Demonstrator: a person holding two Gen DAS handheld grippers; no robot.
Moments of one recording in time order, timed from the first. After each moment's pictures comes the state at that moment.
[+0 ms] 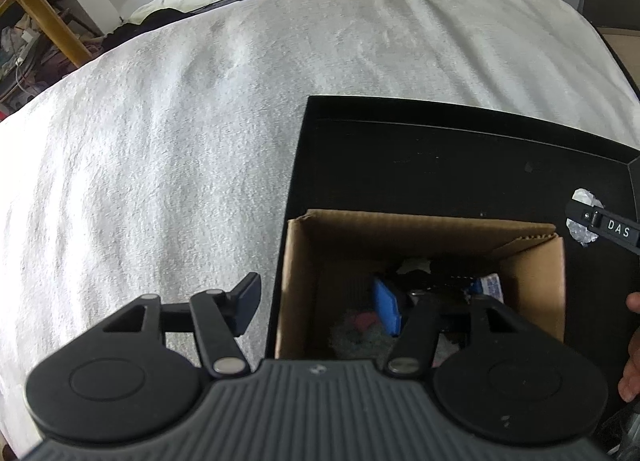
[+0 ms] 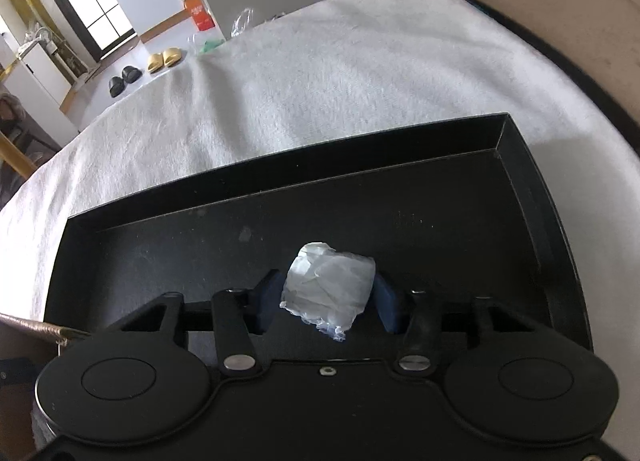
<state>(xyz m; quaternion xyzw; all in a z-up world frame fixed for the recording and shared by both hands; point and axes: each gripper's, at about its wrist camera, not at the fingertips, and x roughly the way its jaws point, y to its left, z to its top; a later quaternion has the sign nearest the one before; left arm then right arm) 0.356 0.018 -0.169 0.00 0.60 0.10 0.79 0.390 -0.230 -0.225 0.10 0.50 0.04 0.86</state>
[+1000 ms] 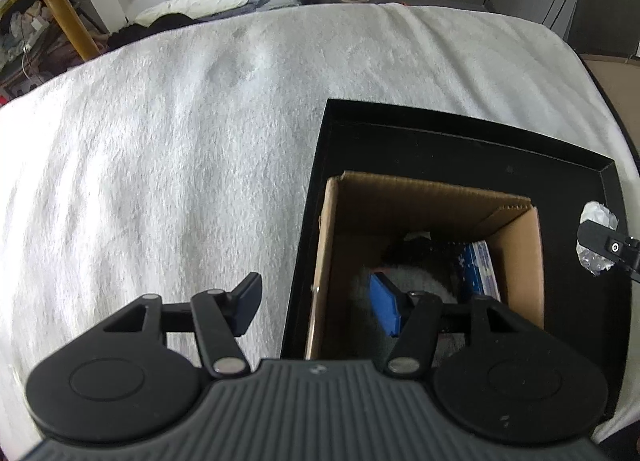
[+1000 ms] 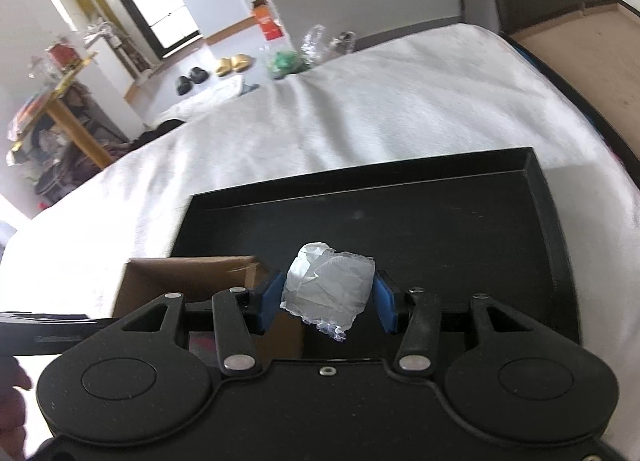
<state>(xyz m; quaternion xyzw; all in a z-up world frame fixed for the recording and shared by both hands) 0.311 0.036 -0.140 -0.04 0.57 0.09 0.82 0.322 -0.200 -0.135 0.10 0.47 0.14 0.87</state>
